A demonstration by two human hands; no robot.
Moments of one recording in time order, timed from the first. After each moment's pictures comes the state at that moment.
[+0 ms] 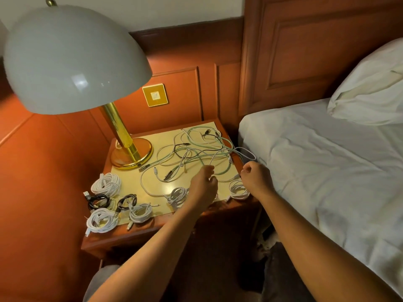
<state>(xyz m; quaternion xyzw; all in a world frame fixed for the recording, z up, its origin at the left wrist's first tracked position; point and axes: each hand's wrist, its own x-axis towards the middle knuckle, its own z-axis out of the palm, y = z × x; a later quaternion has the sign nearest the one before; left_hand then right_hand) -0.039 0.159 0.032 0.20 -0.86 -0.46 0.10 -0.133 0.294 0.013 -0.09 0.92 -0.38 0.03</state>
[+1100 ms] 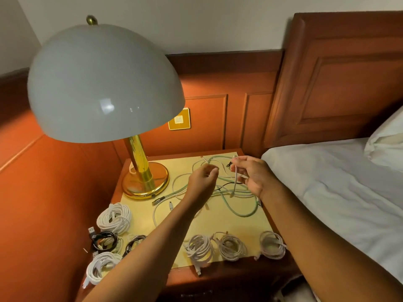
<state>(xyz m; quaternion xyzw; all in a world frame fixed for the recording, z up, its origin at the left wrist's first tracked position) -0.121 0.037 0.065 0.19 -0.81 -0.53 0.18 -0.211 0.160 0.091 -0.05 0.66 -0.71 0.25</state>
